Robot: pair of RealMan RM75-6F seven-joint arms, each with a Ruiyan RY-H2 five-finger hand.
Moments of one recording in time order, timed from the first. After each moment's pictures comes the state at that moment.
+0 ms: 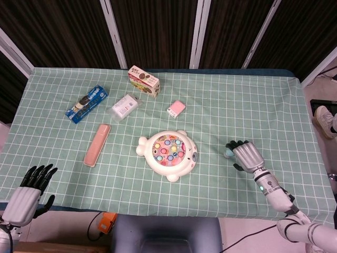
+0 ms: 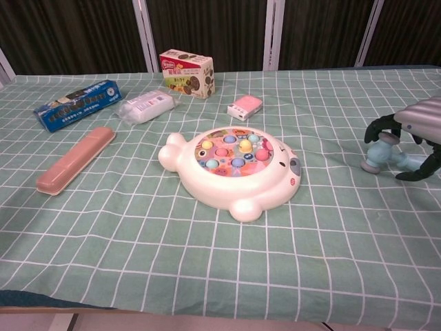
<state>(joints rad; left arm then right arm) -0.10 -1.12 0.06 -1.60 1.67 1.48 0.06 0.54 -1.44 0.04 -1.20 -1.42 1.03 -0.24</state>
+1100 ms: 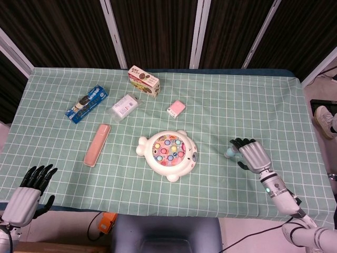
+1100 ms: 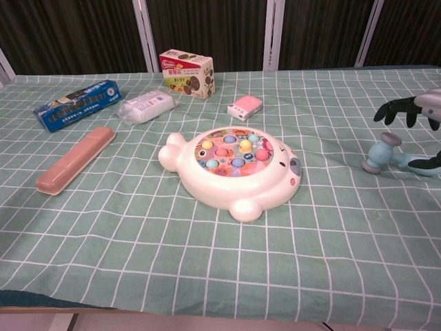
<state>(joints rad) -0.10 -1.12 0.06 -1.60 1.67 1.49 0.06 0.49 -1.40 0.05 -1.24 -1.45 1.14 -0.22</state>
